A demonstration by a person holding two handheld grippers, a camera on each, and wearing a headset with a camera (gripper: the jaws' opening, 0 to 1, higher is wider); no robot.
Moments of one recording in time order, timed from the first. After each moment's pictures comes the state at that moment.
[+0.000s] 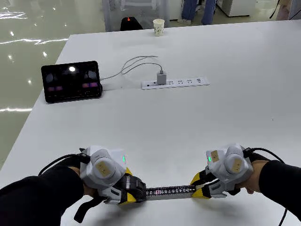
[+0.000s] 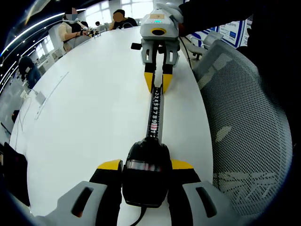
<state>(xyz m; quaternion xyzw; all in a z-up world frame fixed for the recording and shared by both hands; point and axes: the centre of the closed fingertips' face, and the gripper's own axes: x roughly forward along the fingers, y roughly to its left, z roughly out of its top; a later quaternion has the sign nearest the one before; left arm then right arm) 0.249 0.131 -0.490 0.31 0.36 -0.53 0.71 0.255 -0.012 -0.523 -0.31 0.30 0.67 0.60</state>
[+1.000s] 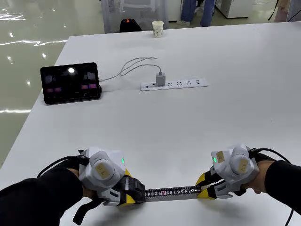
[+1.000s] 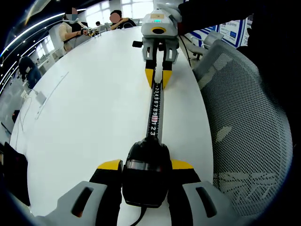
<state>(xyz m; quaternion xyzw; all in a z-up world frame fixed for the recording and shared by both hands) 0.248 0.131 -0.489 0.31 0.36 -0.53 0.71 0.258 -0.027 -0.522 -0.32 0.31 0.66 0.60</state>
